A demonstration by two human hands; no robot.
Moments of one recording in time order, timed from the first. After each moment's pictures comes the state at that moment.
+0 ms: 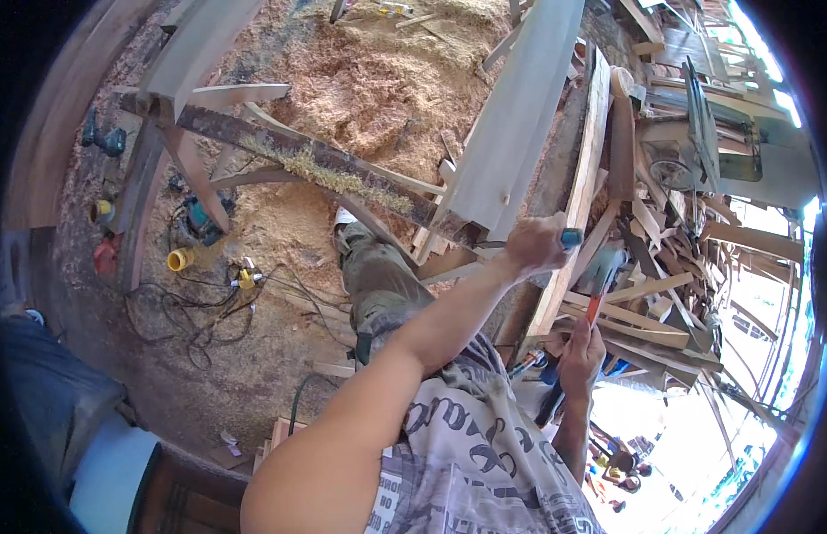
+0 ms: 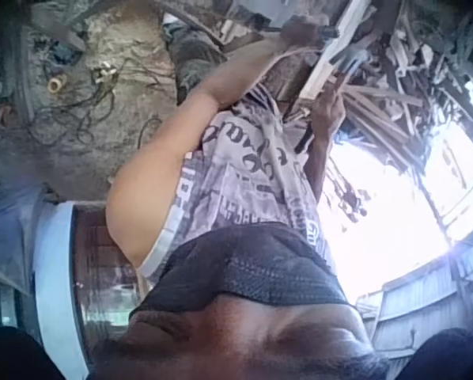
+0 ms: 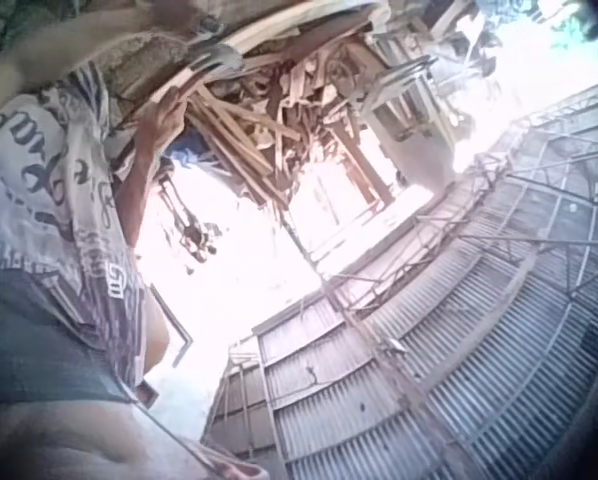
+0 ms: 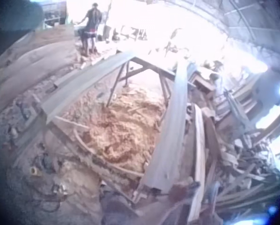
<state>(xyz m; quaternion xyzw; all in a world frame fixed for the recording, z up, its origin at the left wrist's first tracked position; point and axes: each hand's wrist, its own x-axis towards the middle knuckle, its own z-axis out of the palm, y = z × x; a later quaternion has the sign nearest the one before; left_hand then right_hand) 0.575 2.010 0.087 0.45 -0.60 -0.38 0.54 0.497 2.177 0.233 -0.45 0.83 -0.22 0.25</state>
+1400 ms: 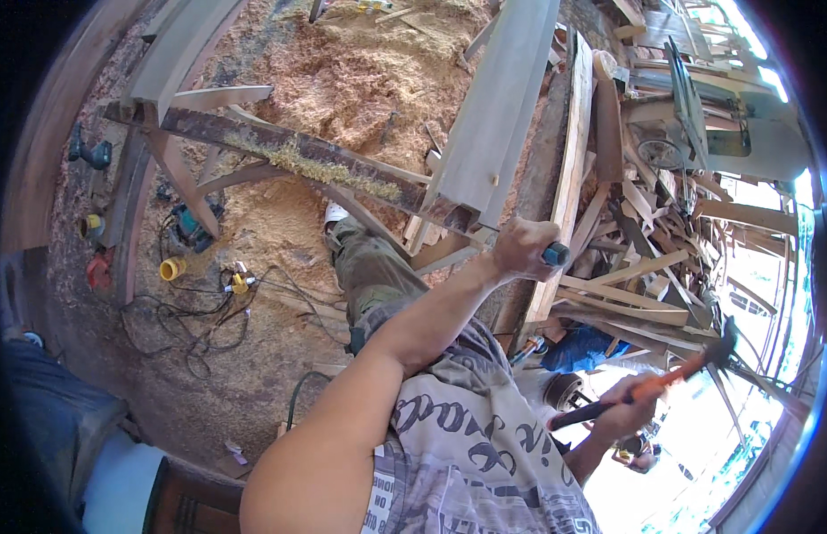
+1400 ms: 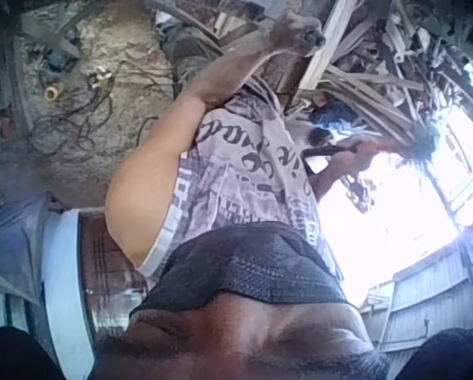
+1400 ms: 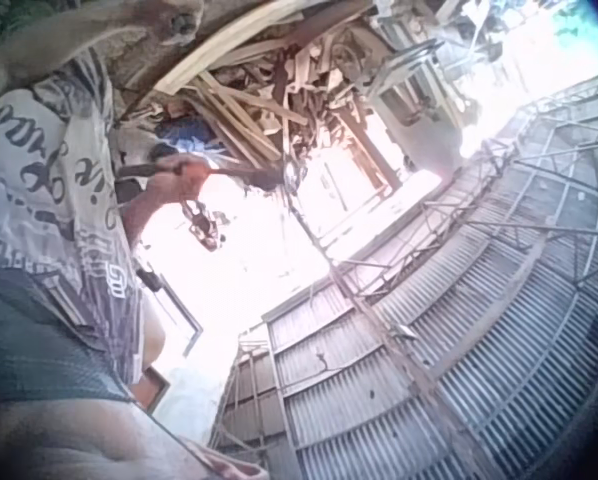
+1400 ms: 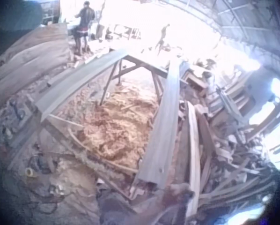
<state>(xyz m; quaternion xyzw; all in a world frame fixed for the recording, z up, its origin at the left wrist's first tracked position) 0.599 2.047 0.089 0.26 -0.58 -0.36 0.68 0.509 2.236 0.315 -0.45 0.74 -0.49 0.11</state>
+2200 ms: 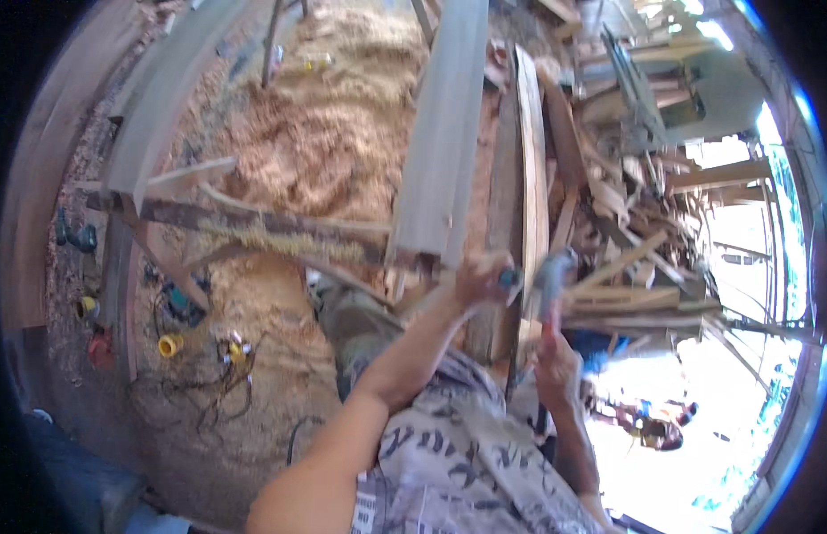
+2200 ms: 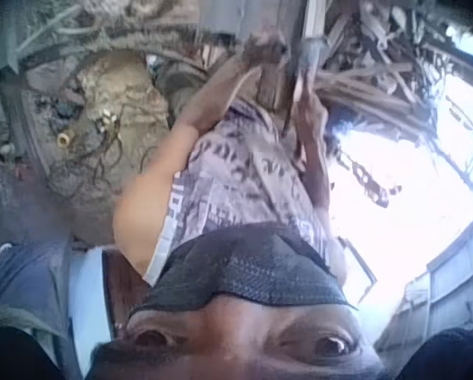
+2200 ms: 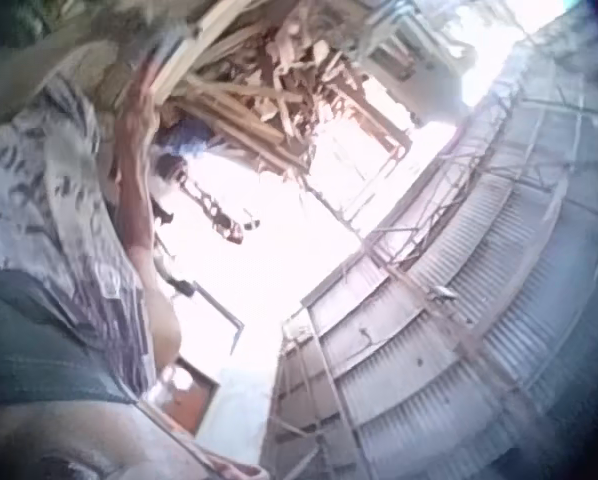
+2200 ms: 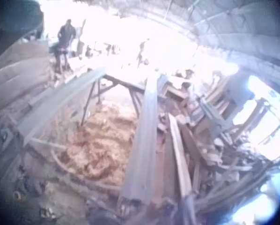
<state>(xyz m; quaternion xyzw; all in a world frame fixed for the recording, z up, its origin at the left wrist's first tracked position) 0.594 2.037 0.076 0.25 -0.61 -0.34 0.68 0.514 2.205 0.265 -0.52 0.83 -0.10 0.16</state>
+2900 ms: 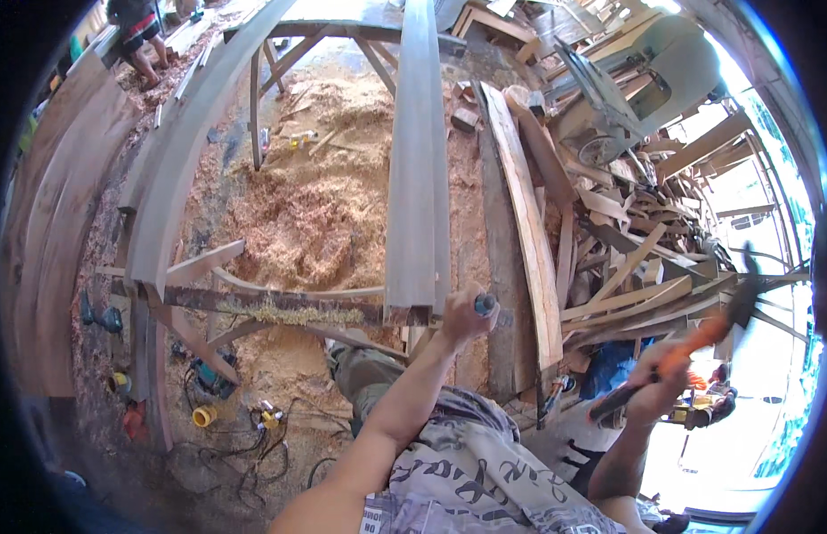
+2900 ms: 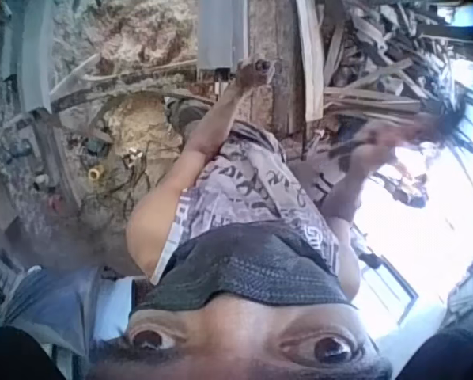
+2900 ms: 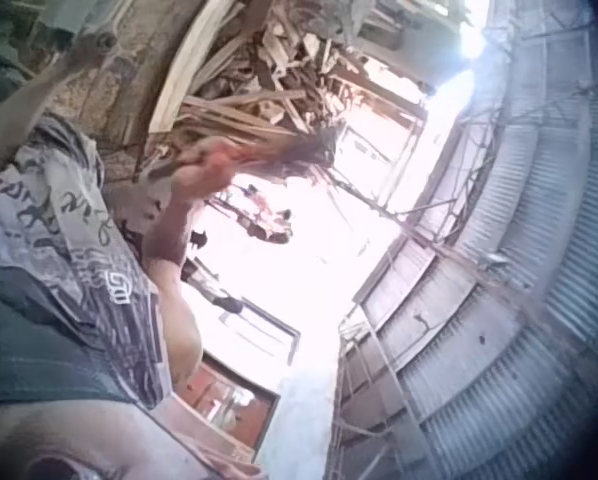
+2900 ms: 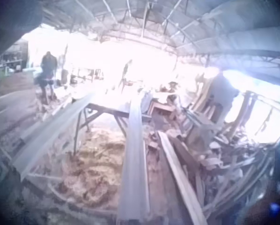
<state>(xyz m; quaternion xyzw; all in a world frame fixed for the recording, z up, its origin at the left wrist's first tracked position) 0.591 2.037 0.092 0.34 -0.61 -0.38 0.60 0.486 2.189 0.388 -0.56 0.67 -0.49 0.03</state>
